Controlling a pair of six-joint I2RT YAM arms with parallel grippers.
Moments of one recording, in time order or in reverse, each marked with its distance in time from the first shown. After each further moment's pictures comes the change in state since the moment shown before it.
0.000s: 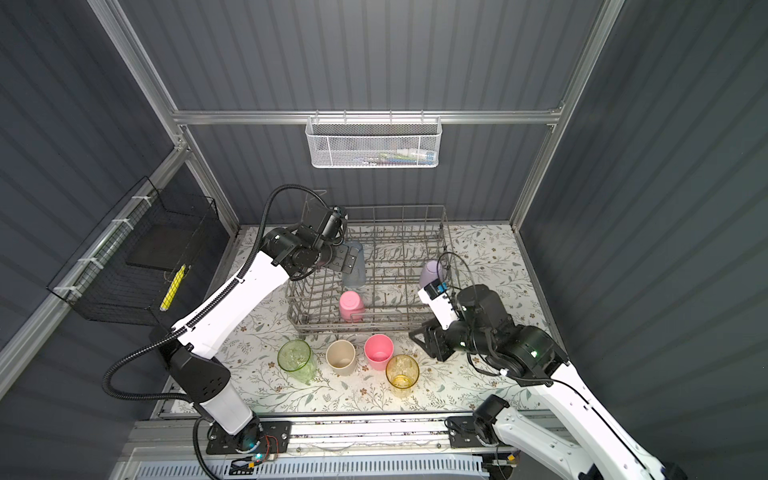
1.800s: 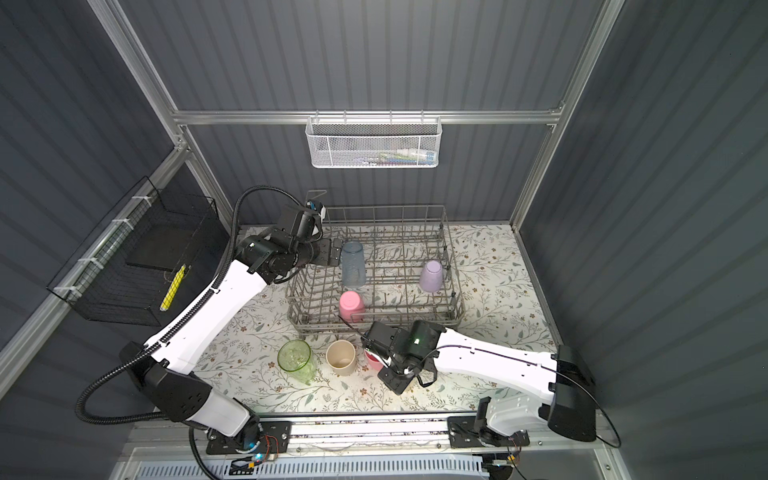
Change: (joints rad) left arm 0.085 -0.130 -0.164 0.150 0.081 -0.047; right arm 0.420 0.522 0.016 -0.119 0.267 0.066
